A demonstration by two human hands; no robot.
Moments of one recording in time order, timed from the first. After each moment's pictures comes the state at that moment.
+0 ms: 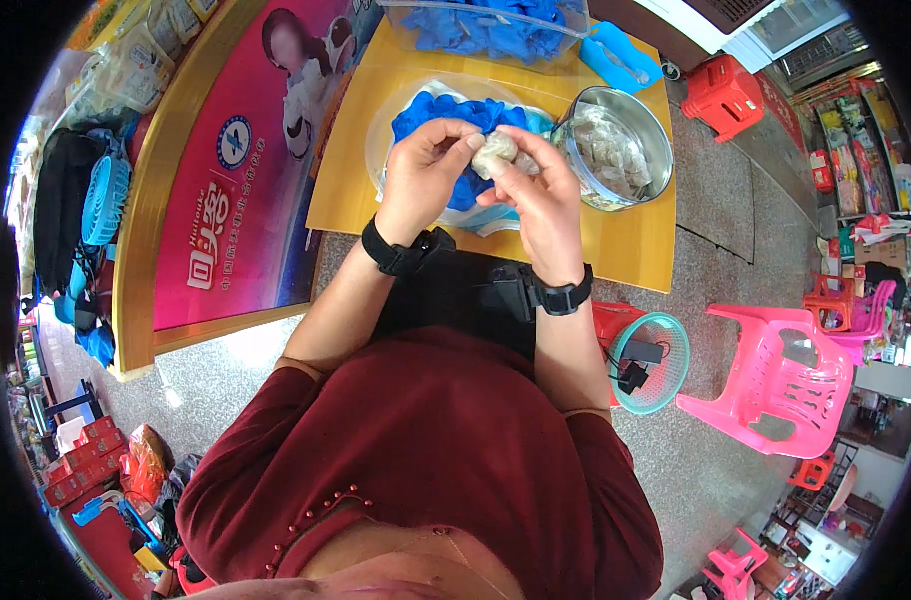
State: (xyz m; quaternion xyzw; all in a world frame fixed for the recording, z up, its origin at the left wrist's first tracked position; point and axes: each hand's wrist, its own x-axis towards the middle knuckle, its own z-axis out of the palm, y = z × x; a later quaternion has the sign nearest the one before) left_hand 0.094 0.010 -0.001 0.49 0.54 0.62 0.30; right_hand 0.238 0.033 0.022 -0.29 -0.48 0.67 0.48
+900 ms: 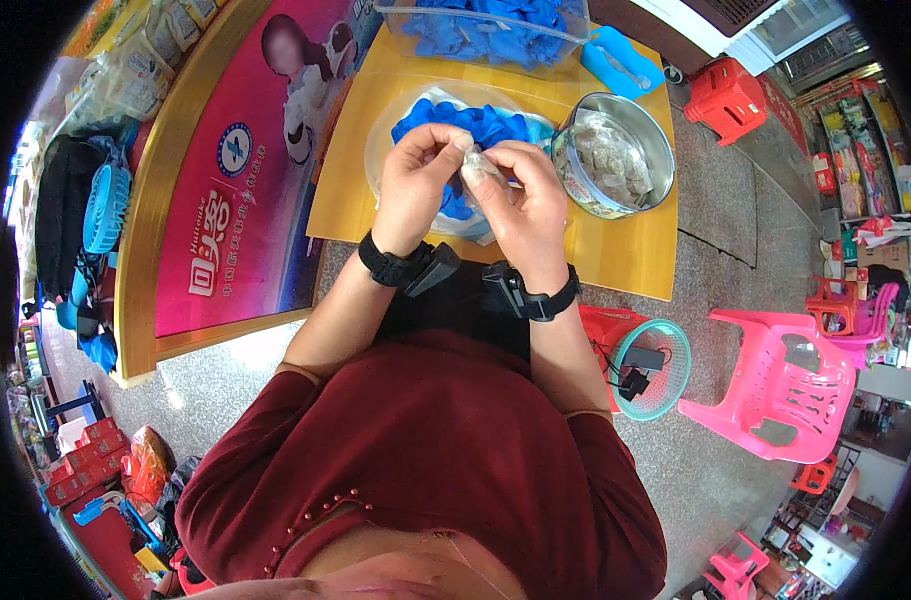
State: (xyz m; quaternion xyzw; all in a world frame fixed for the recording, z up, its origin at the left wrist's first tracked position) left_hand 0.091 0.014 -0.011 0.37 0.45 0.69 0.43; right_hand 0.226 0.040 0.008 -0.28 -0.71 0.38 0.52
